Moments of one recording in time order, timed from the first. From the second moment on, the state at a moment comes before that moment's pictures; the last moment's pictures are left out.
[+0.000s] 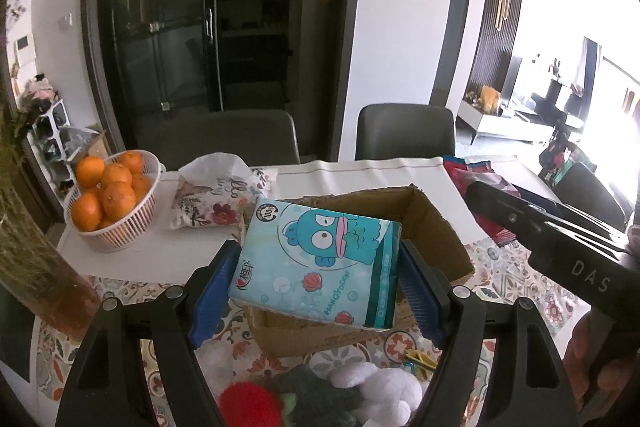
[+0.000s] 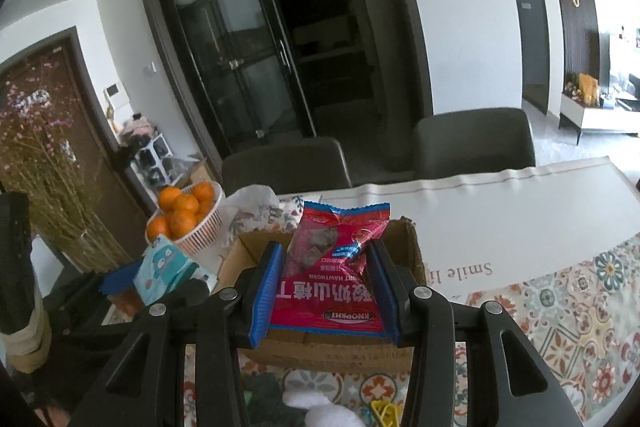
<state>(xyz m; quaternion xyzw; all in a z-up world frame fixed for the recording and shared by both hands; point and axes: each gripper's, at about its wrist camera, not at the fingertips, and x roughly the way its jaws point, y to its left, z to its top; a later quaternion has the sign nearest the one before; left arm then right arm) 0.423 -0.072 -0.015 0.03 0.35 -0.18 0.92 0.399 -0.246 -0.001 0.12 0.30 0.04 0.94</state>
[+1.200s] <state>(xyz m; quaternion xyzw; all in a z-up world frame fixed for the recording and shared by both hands) 0.492 -0.102 -0.062 0.09 0.46 -0.20 0.86 0.471 -0.263 -0.048 0.14 0.43 0.05 0.89</state>
